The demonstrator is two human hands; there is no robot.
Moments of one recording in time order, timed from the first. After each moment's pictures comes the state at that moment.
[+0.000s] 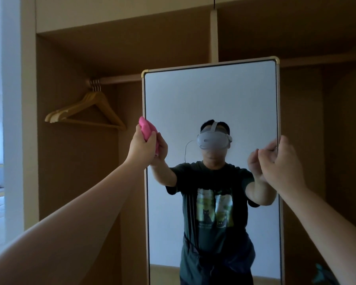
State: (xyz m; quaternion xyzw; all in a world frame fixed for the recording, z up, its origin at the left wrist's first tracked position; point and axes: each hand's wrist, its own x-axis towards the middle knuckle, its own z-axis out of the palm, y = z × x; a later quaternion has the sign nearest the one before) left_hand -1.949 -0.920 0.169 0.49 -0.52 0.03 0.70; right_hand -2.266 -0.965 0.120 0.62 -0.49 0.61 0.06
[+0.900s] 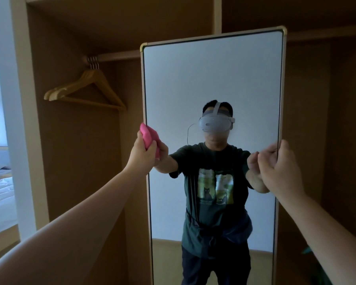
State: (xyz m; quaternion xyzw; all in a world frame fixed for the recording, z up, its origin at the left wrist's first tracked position) left_hand -1.959 -0.899 0.105 0.53 -0.54 -0.03 0.65; right_hand -2.269 -0.961 0.059 0.63 -0.50 0.60 0.01
